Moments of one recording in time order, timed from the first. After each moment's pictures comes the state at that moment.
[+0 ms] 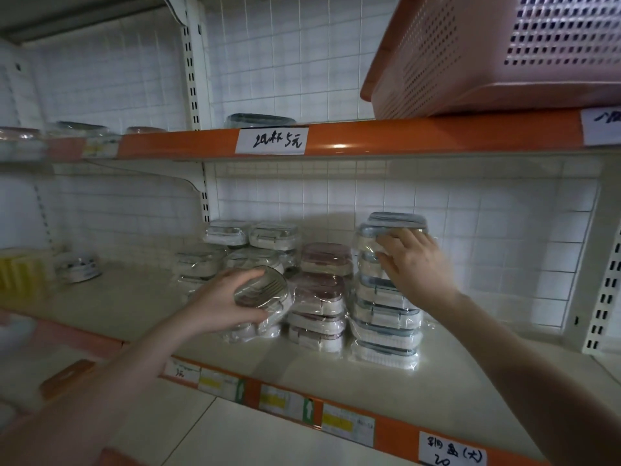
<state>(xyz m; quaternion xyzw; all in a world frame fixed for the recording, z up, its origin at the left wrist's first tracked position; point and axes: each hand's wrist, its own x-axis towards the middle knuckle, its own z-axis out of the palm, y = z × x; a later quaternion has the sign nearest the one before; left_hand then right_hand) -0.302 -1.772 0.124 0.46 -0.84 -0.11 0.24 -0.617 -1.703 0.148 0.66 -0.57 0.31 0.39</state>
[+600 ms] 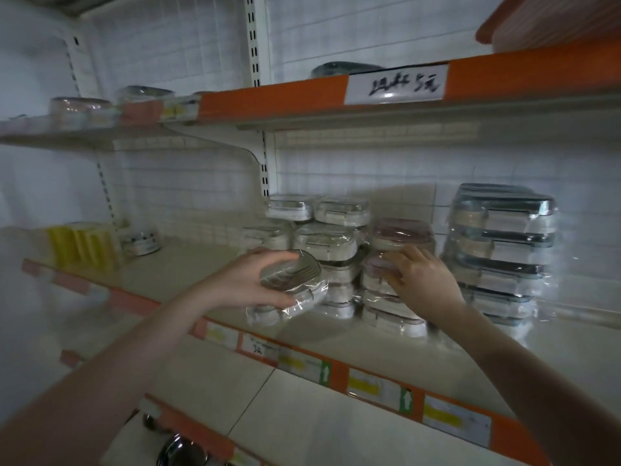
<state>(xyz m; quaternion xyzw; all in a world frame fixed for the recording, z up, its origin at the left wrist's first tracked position) -0.205 -1.818 0.119 0.42 -0.87 -0.15 0.20 -0.506 -1.773 0.082 0.70 -0.62 0.27 0.23</state>
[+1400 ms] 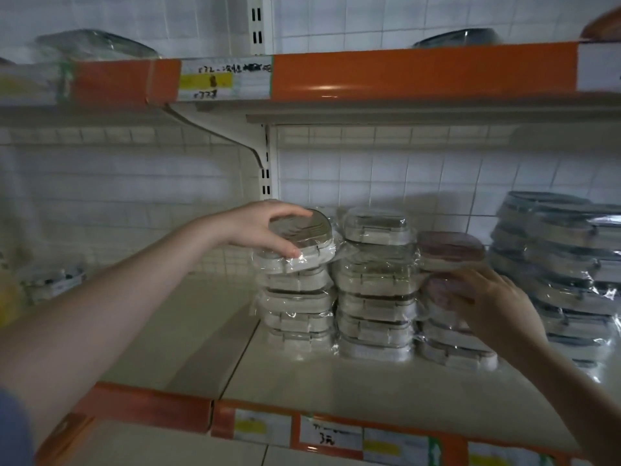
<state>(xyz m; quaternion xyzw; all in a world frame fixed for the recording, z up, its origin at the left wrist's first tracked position) -0.160 -2.026 0.197 0.26 -0.95 -0.14 0.12 -0.429 -1.814 0.091 0.48 -0.82 0.26 0.18</state>
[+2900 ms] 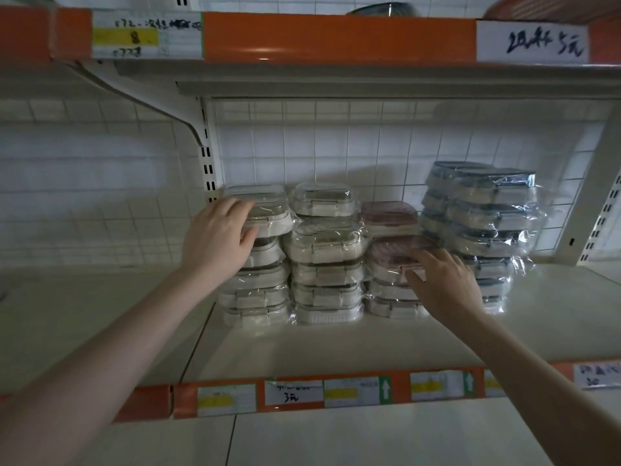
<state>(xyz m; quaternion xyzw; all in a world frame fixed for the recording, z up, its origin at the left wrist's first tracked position) -0.181 -2.004 0.119 0.28 -0.87 0.15 0.38 -0.424 -1.789 0.066 0.41 -0.87 0.21 0.19</state>
